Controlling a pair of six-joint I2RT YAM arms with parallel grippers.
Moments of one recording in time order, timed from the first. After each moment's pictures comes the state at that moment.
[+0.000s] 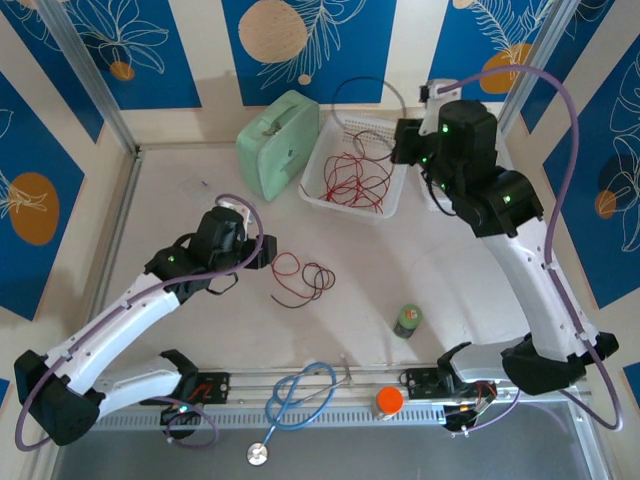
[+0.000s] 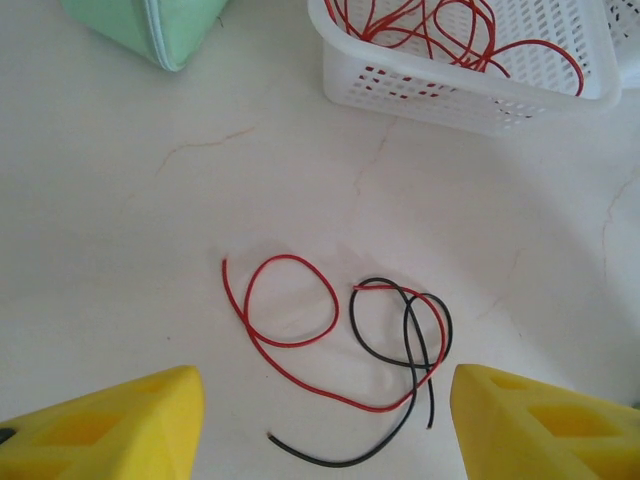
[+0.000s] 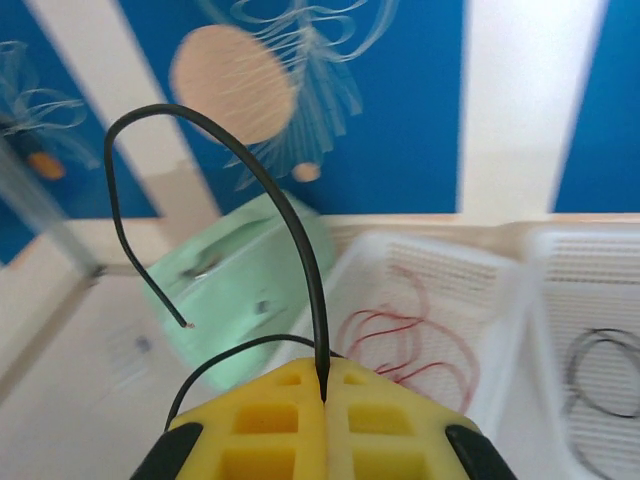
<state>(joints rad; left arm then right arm) -0.65 1.05 0.97 -0.64 -0.09 -0.47 0.49 1.32 1.84 -0.80 0.26 0.26</state>
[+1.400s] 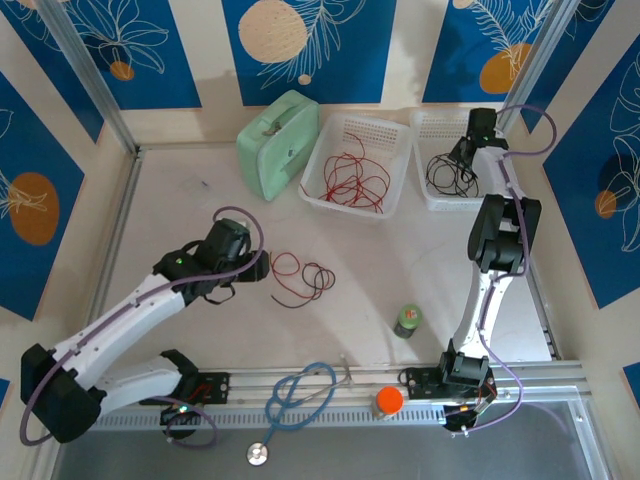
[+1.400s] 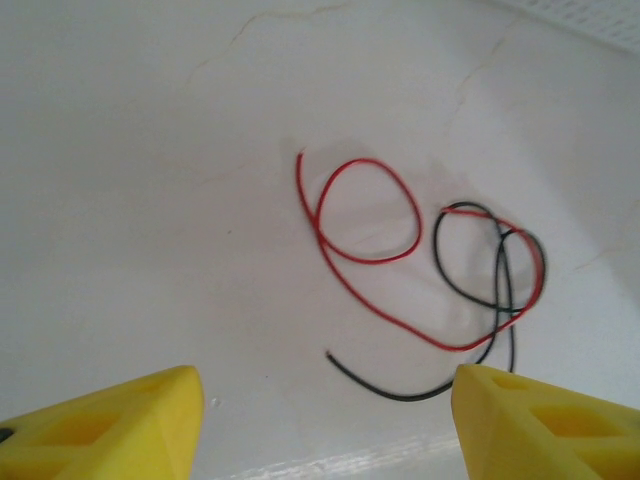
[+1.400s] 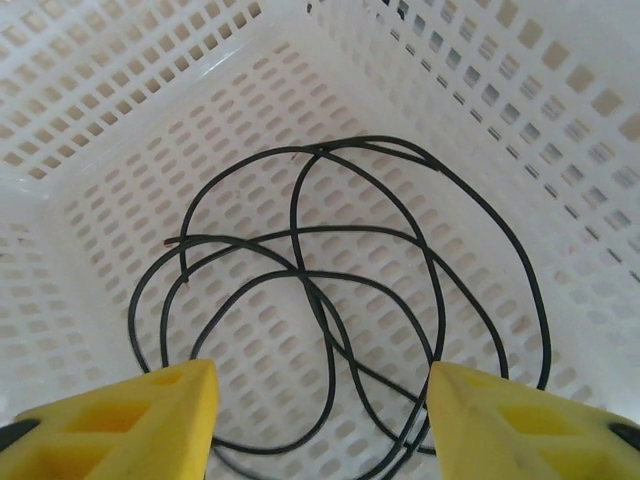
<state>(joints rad) -0.65 1.08 0.90 -0.77 -0.16 -0.58 -0.16 2.17 1.91 -0.62 0.17 0.47</state>
